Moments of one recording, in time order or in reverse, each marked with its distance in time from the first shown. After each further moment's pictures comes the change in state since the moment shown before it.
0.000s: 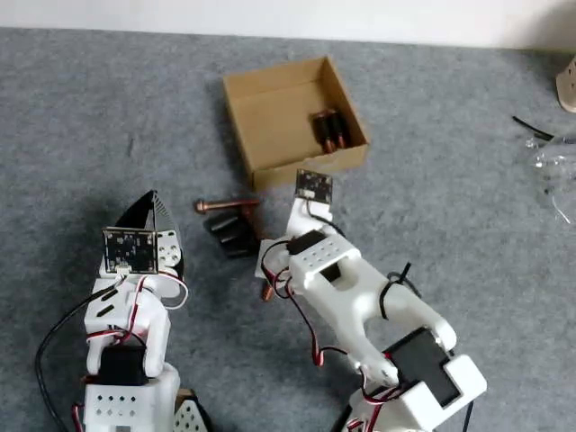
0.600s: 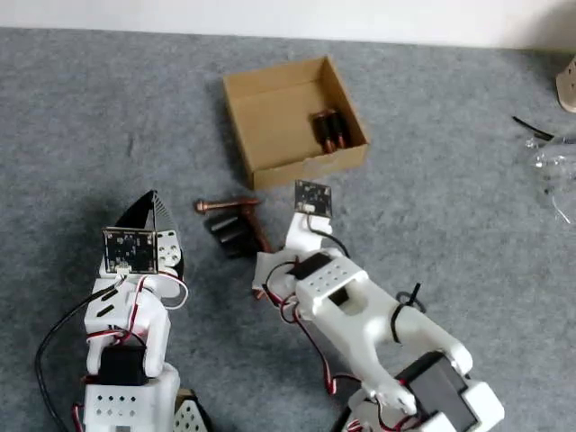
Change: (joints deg) left arm 0.0 0.0 0.0 0.0 0.0; right arm -2.5 -5.8 8.9 -7.6 0.0
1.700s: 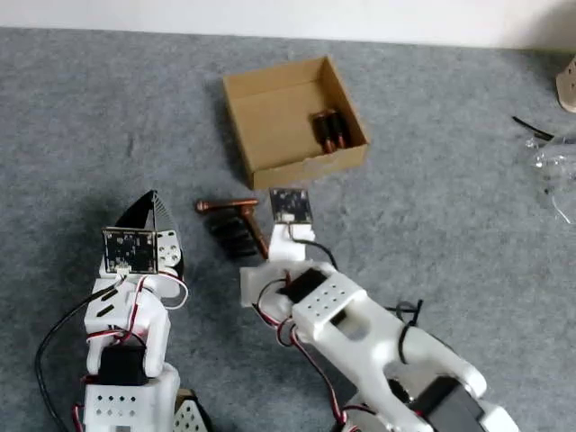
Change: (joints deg) left arm 0.0 0.0 0.0 0.0 0.0; right arm -7.3 -10.6 4.2 1.9 4.1
